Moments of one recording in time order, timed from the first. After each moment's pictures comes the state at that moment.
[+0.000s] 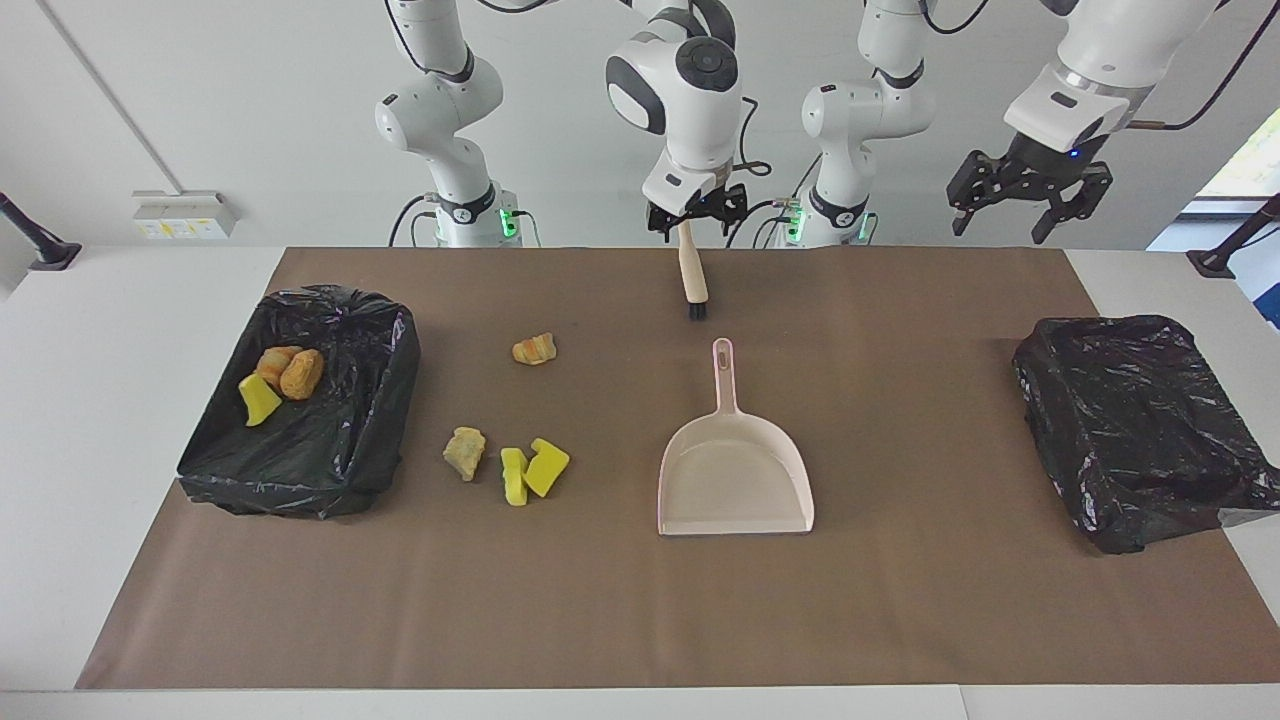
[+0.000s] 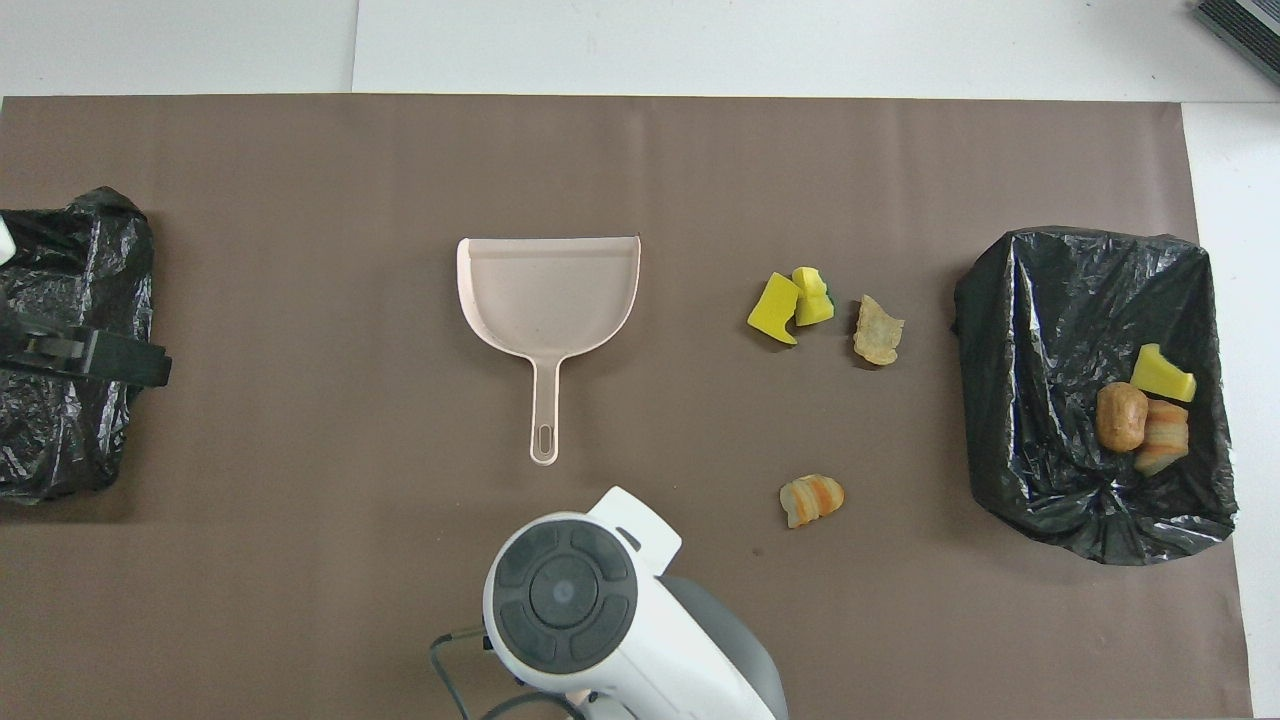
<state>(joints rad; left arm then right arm) 0.00 -0.06 -0.15 -1.59 -0.01 1.54 0.08 0.82 0.03 0.07 -1.93 0.25 1.84 0.71</state>
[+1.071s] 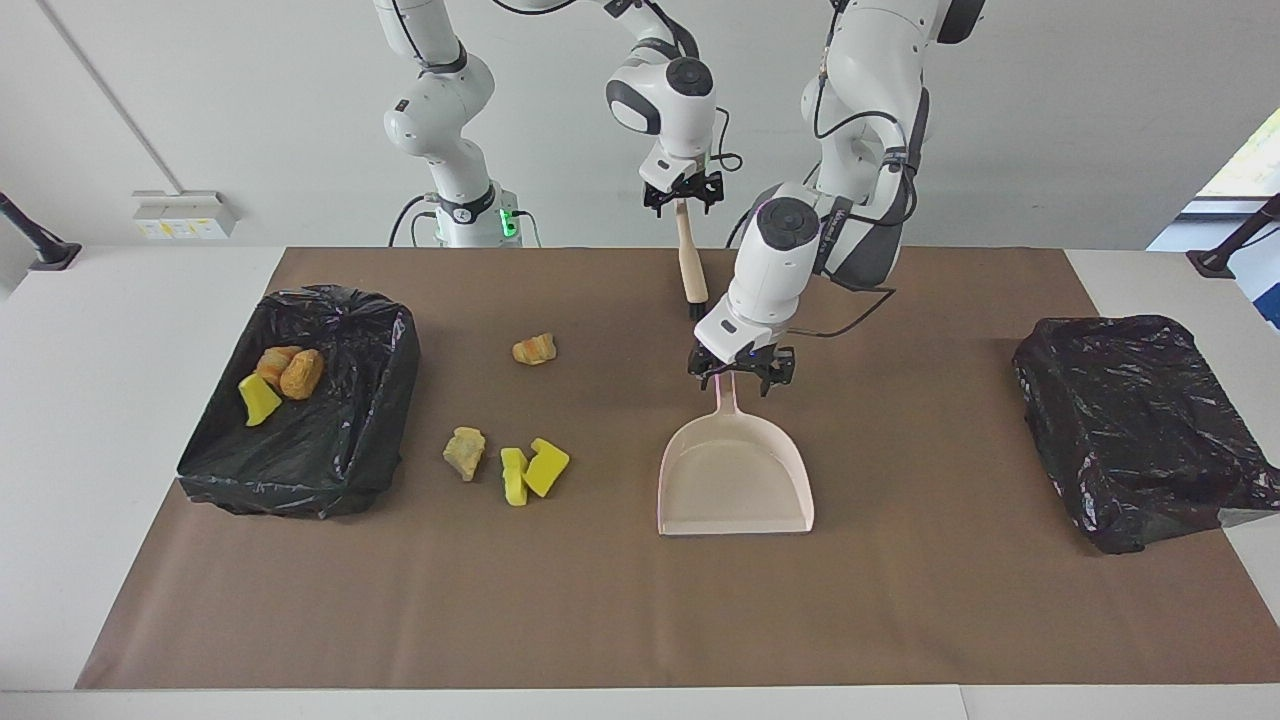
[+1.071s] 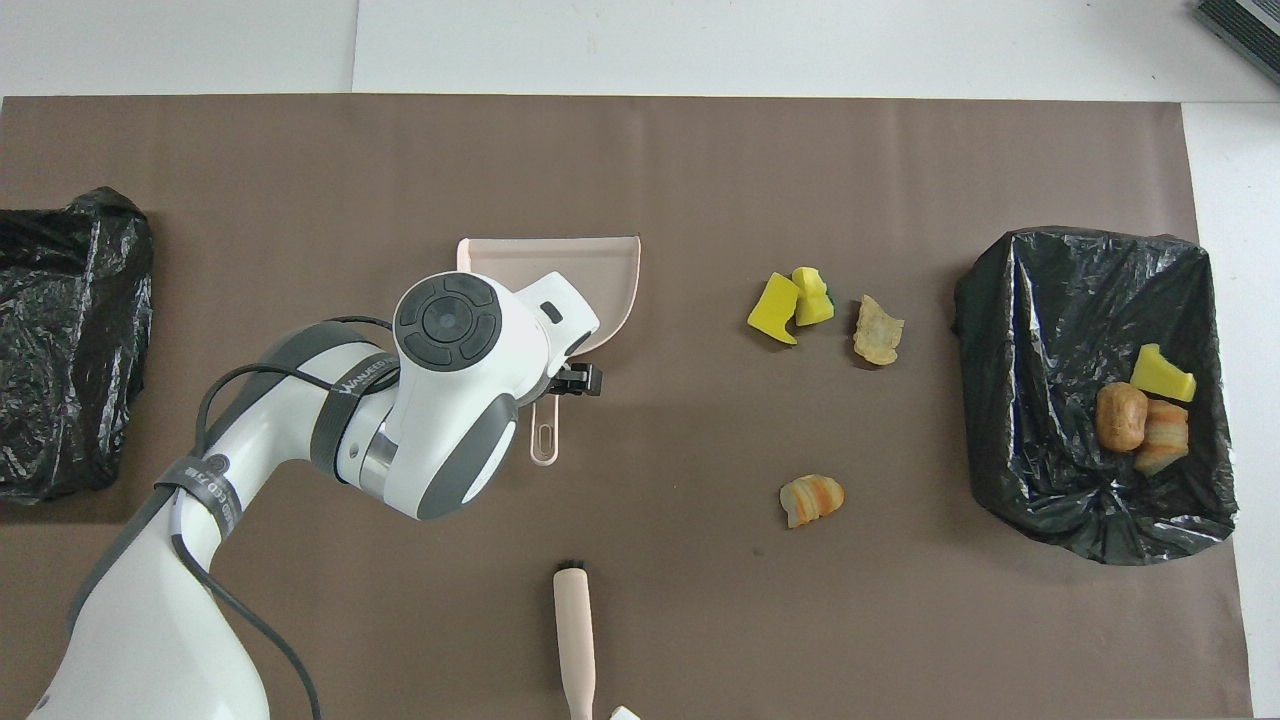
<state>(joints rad) -0.41 0.29 -0.16 -1.90 0.01 2.21 -0.41 1.12 -0.07 0.07 -2.40 0.31 2.26 0.95</state>
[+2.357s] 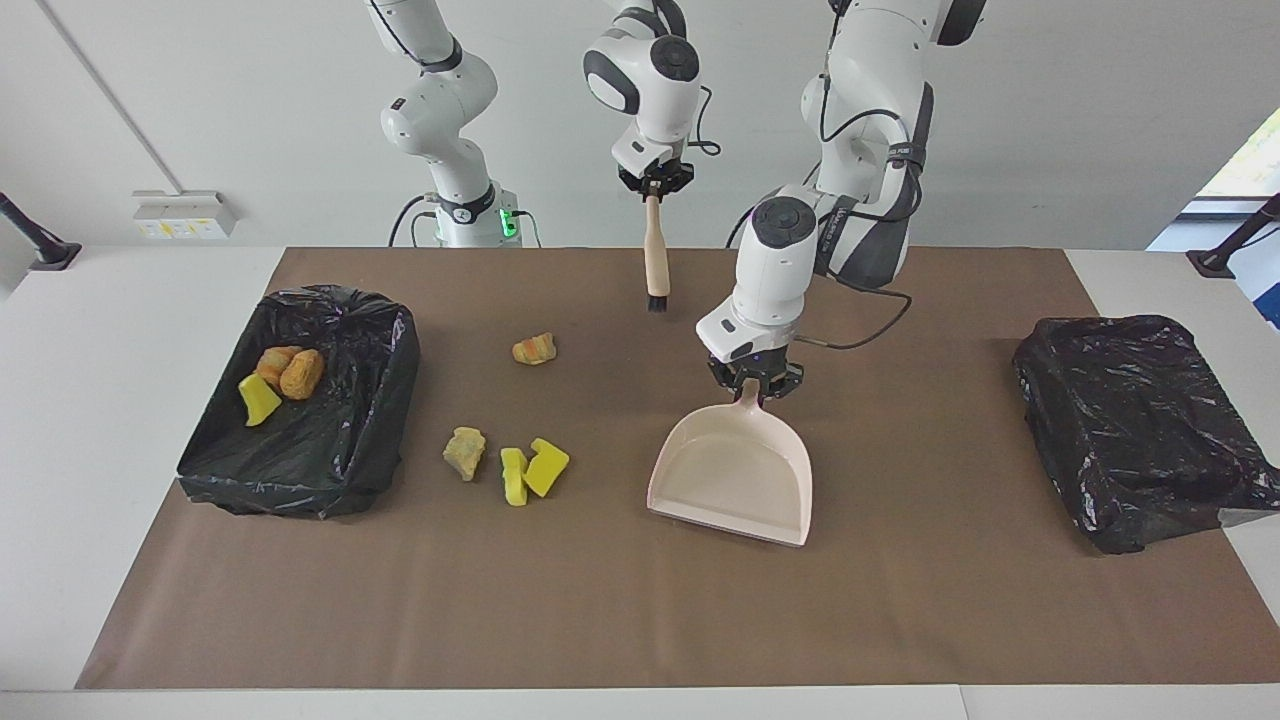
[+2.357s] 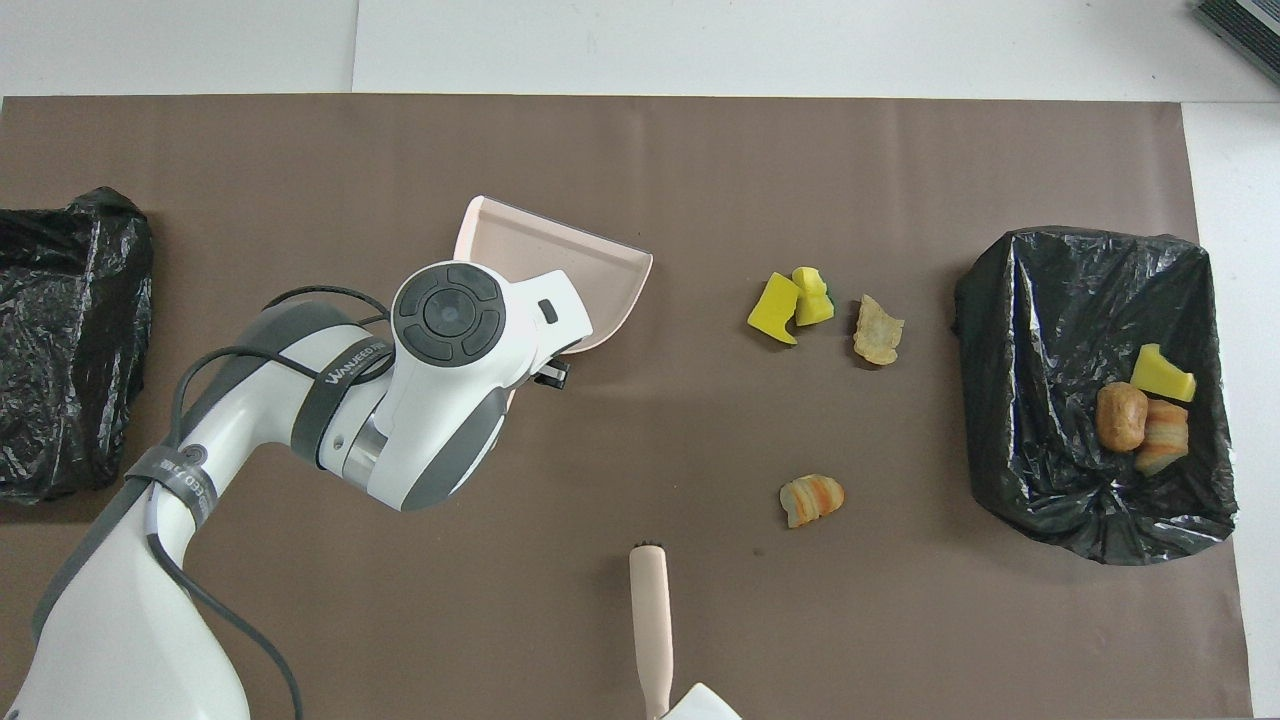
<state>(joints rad) -0.42 0.26 -0.13 -1.86 0.15 2.15 -0.19 0.95 -0.27 0.05 -2.36 0.24 1.84 0.90</state>
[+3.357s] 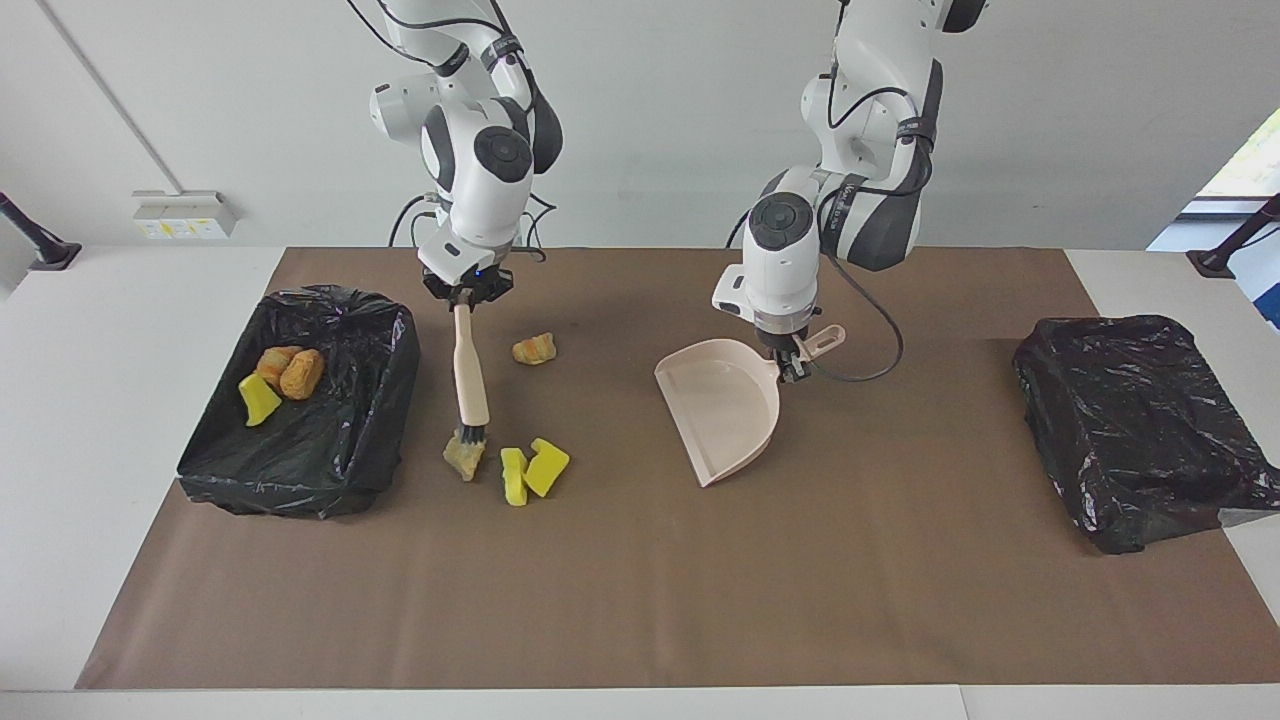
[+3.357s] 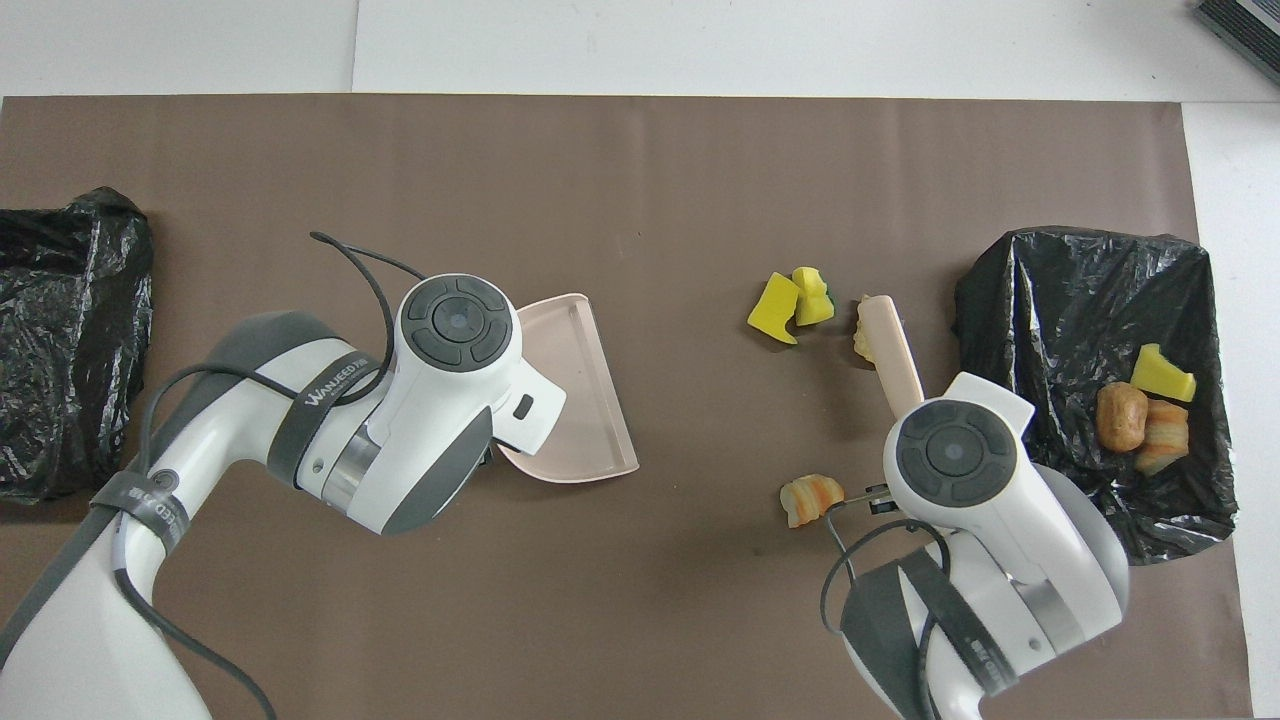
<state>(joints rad) -0.42 0.19 -0.14 -1.93 0.18 1.93 0.74 0.30 -0.09 0.04 -2.26 -0.33 1.91 0.32</state>
